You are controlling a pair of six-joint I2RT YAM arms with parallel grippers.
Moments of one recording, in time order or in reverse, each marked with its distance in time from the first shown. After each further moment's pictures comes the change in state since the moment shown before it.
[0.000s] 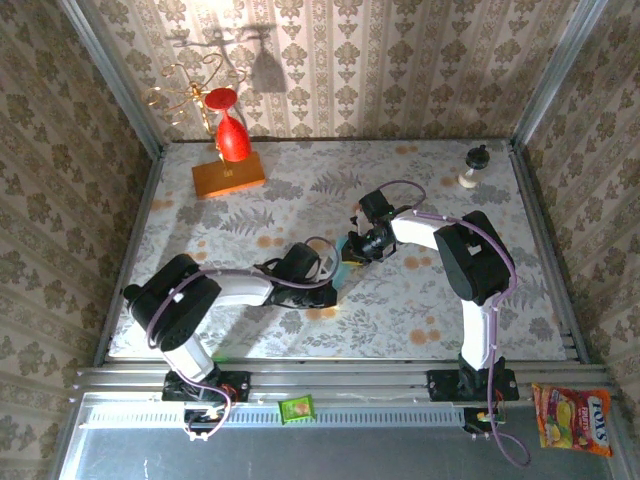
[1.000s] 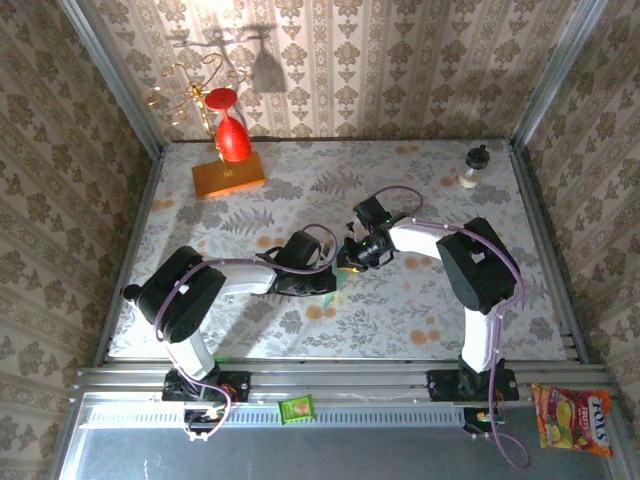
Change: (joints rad) left arm 0.059 0.071 0.108 -0.029 -0.051 -0.021; right arm 0.056 -0.081 -0.071 0.039 0.005 0.079
